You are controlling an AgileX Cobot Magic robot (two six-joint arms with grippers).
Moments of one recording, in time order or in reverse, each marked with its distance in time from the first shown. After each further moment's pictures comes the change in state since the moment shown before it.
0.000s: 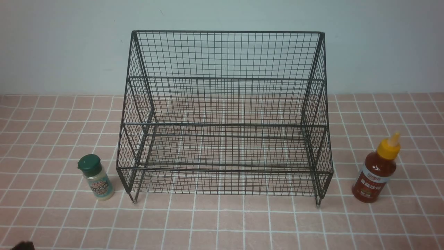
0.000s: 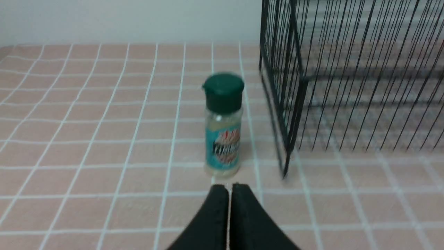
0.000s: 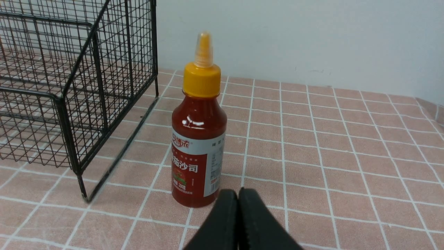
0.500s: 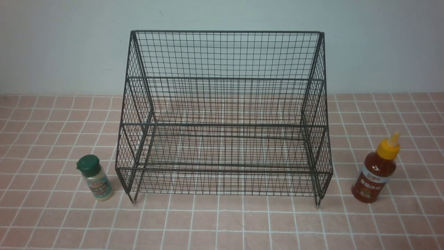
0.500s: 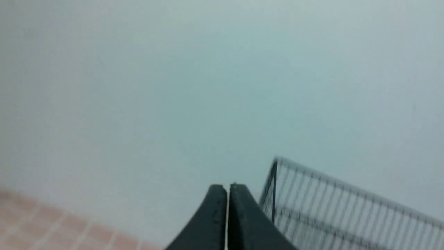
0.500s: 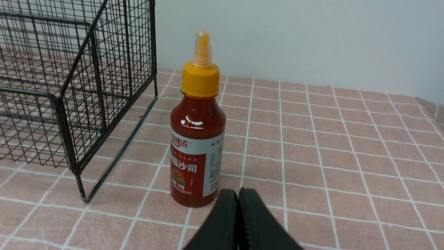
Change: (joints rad) right arm 0.000 0.000 0.000 0.000 0.000 0.000; left arm 0.000 0.003 0.002 -0.208 -0.580 -0.039
